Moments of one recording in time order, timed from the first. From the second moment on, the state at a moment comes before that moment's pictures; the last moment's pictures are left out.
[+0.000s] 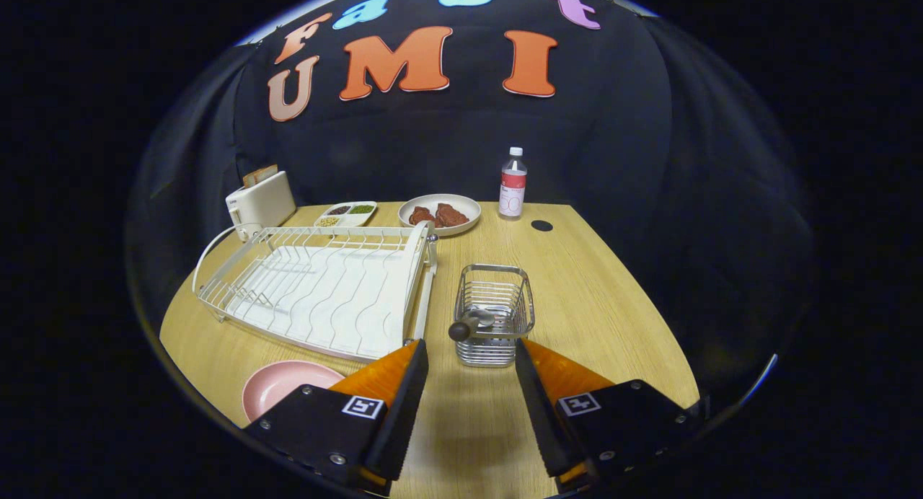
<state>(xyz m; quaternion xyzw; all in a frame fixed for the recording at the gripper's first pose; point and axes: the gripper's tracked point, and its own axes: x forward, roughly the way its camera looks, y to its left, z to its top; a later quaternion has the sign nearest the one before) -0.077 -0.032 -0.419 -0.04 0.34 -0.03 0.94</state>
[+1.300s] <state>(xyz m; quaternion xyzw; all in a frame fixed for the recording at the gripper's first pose) -0.002 -0.033 -0.366 -0.05 0.25 0.00 0.97</state>
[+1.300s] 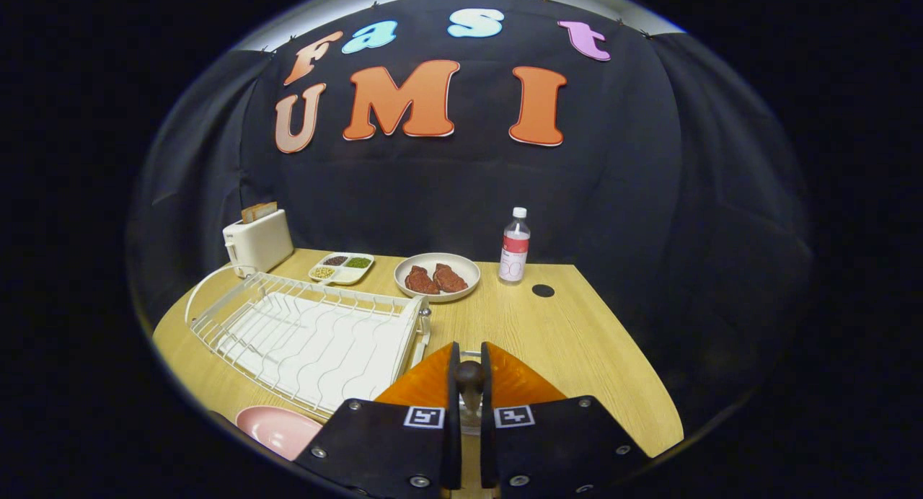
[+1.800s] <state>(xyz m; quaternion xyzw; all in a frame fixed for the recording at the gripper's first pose) -0.002 0.014 -0.270 -0.05 0.21 0.07 0.97</state>
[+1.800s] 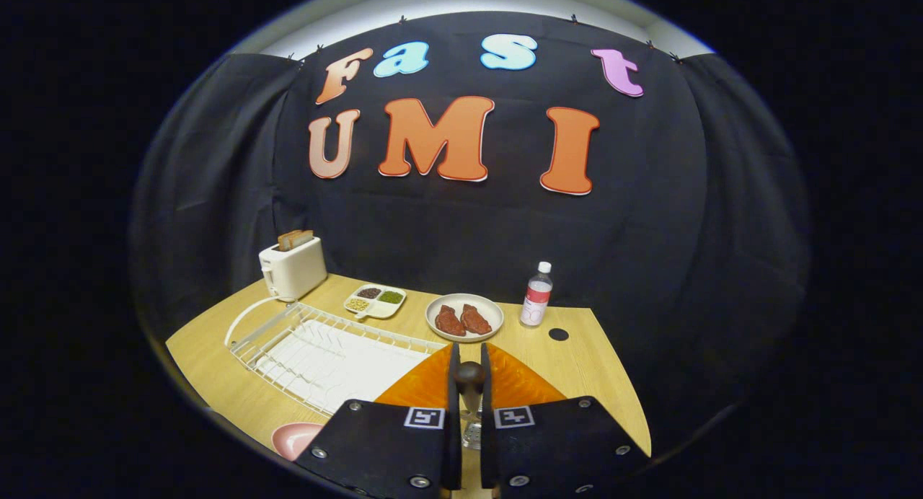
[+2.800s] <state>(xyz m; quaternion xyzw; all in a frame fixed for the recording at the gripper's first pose) -0.112 0.188 -0.352 -0.05 0.29 0.31 0.90</state>
